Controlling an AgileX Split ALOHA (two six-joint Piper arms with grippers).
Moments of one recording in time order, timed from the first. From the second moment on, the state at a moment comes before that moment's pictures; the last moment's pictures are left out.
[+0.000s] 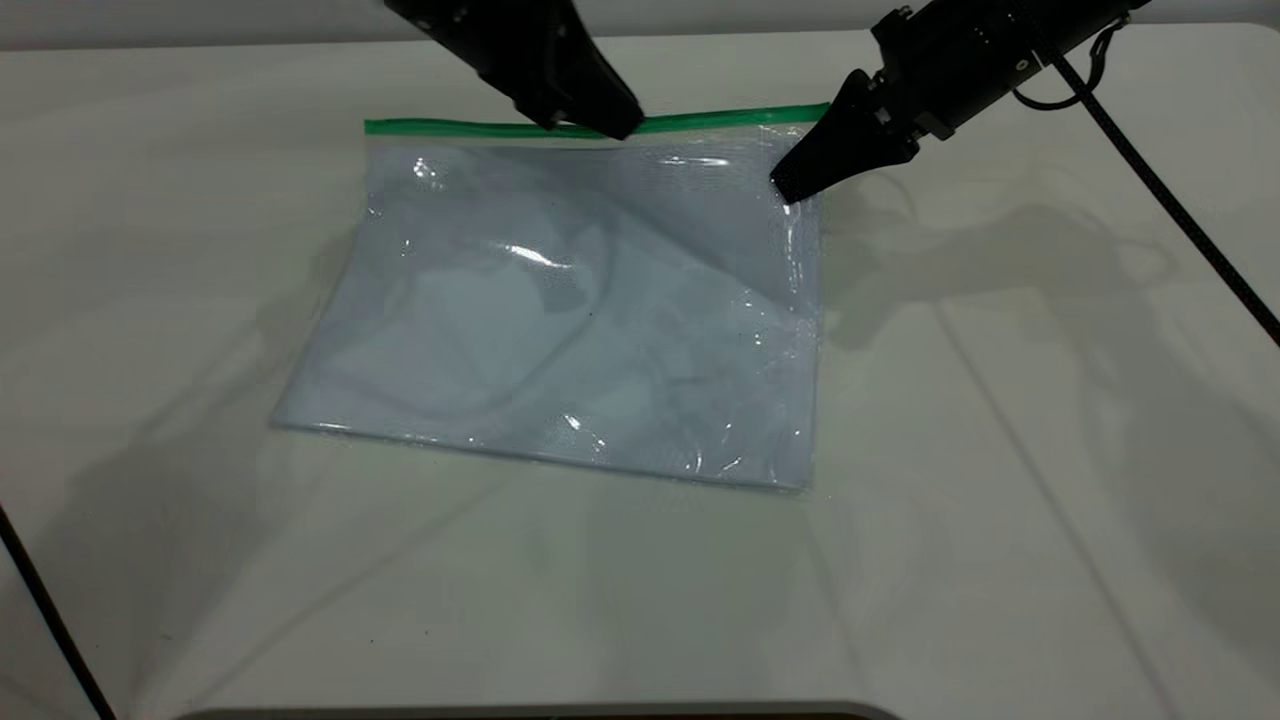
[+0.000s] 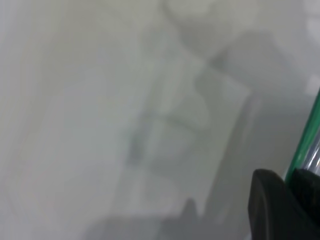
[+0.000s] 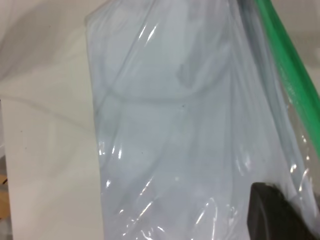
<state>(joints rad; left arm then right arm) -0.29 2.47 -1.74 -1.00 0.62 1.70 0.12 2.52 -1.66 1.08 0.99 -1.56</state>
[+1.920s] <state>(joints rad) -0.27 2.55 -1.90 -0.82 0.68 1.51 0.12 2.52 -1.66 1.07 1.02 -1.60</state>
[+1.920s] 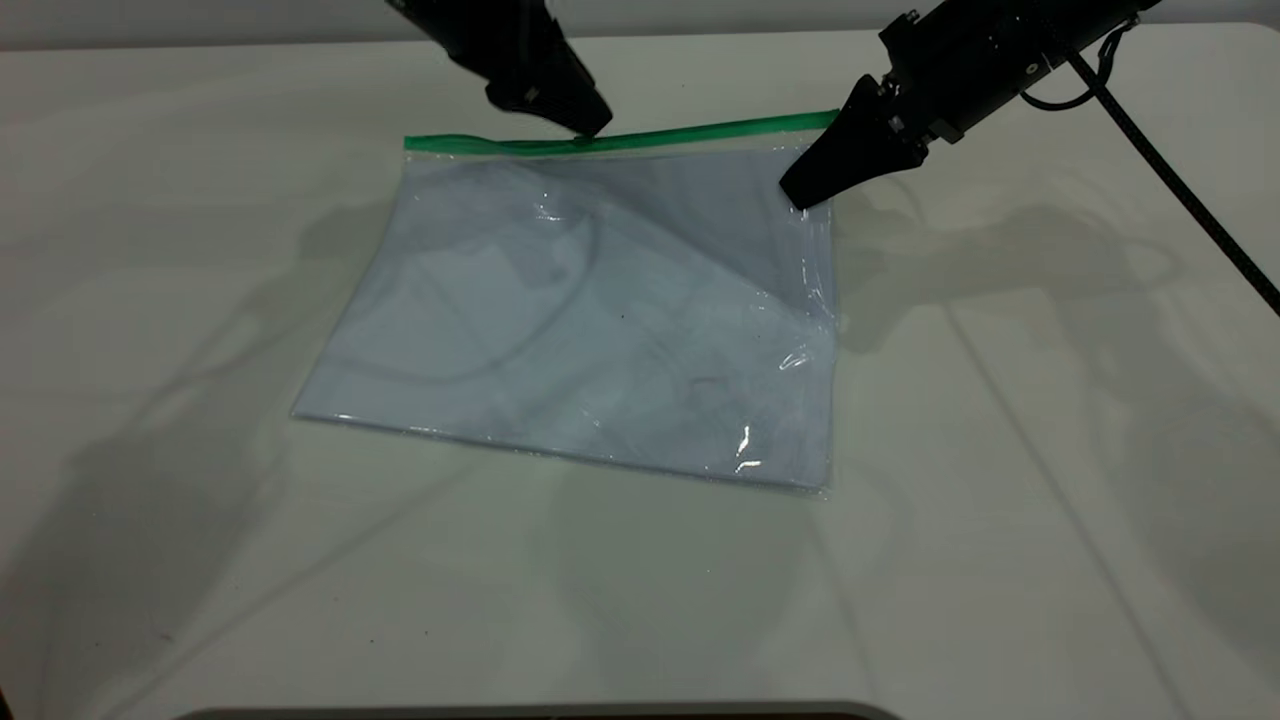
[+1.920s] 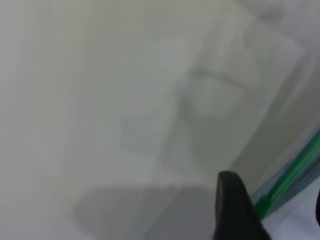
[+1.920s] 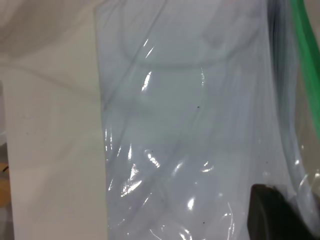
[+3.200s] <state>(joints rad) -0.28 2.59 -1.90 -0.86 0.64 1.55 0.12 2.52 -1.66 1.07 1.03 -1.61</state>
